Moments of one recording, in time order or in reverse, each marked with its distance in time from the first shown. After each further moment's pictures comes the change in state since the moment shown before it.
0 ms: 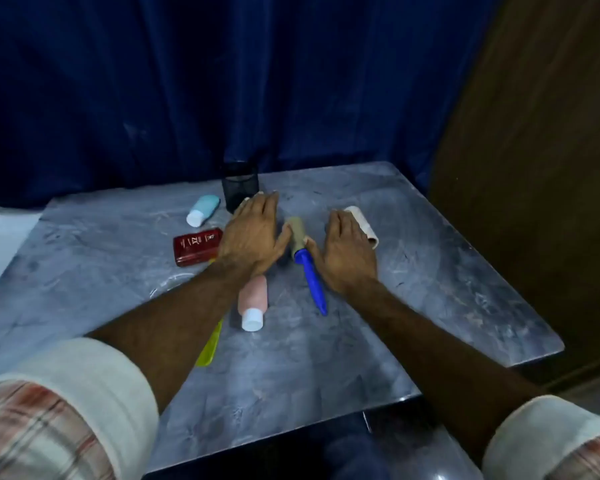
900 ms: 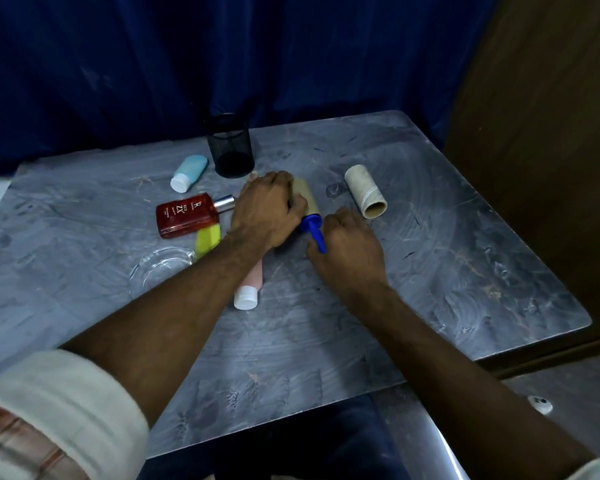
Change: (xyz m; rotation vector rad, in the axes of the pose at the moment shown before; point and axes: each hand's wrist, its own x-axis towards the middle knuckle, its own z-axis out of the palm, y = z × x) left_hand 0.015 0.024 0.023 -0.139 -0.126 -0.090; right_hand -0.031 0.000 0.007 0.054 -0.034 -0.038
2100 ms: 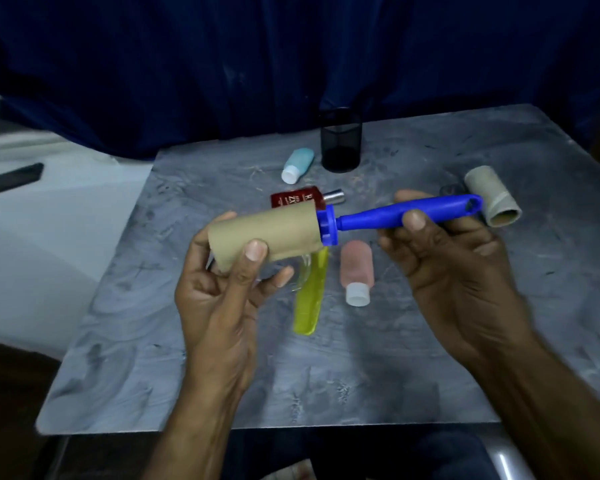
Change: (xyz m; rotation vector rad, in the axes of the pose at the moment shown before) left_hand -0.198 -0.055 -0.111 -1.529 0.634 -0.340; right_hand -0.042 -0.089 -0.060 2.010 -0.131 0.074
